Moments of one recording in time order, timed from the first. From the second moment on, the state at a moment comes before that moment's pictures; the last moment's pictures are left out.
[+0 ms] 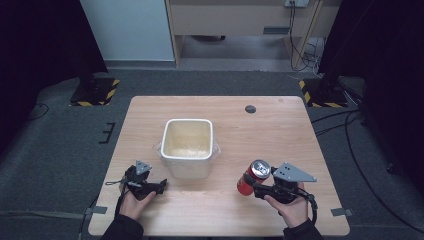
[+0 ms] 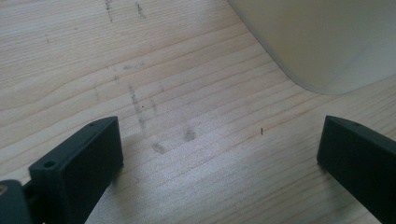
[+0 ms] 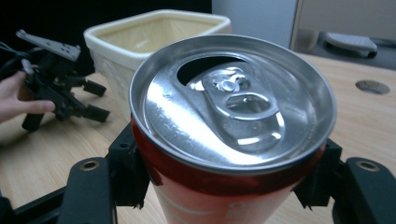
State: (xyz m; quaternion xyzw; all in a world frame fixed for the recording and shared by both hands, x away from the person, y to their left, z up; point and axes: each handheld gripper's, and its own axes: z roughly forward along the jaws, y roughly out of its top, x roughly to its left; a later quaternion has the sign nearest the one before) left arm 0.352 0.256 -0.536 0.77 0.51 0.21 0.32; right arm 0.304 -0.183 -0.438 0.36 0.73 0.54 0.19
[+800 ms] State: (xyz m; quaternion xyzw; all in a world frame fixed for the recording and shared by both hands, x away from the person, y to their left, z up) left arm 0.352 0.256 -0.537 0.77 0.51 0.21 0.32; right arm 0.306 -0.174 -0.410 0.33 0.70 0.60 0.19
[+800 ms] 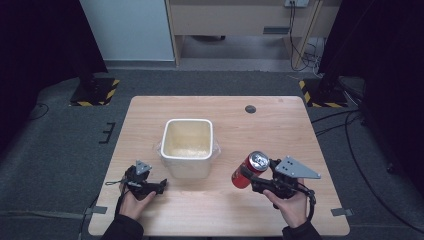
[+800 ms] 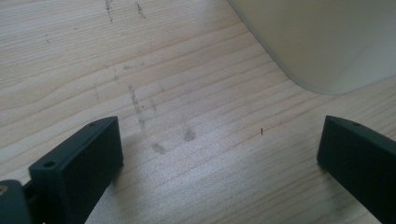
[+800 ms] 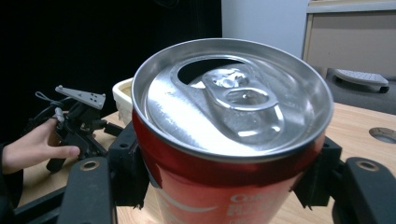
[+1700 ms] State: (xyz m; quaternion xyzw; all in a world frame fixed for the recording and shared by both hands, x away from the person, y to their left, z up) left arm 0.352 0.256 -0.536 0.77 0.51 0.21 0.32; right arm 0.332 -0.141 -0.374 0.31 0.67 0.64 0.21
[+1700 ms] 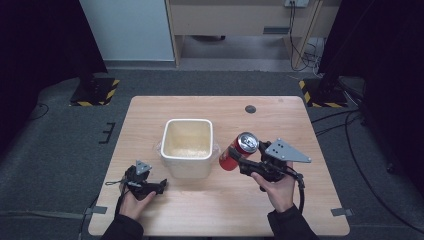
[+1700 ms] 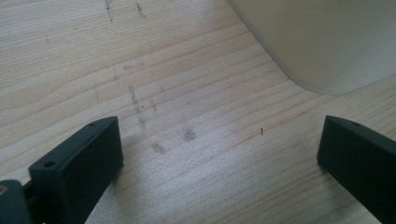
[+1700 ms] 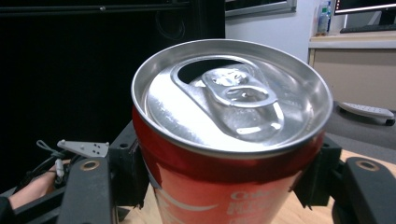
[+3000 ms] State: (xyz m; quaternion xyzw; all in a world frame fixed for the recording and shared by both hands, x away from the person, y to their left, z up) left arm 0.352 0.256 -0.536 0.77 0.51 0.21 0.32; right arm 0.381 -0.081 -0.348 0.30 0.67 0.64 0.22
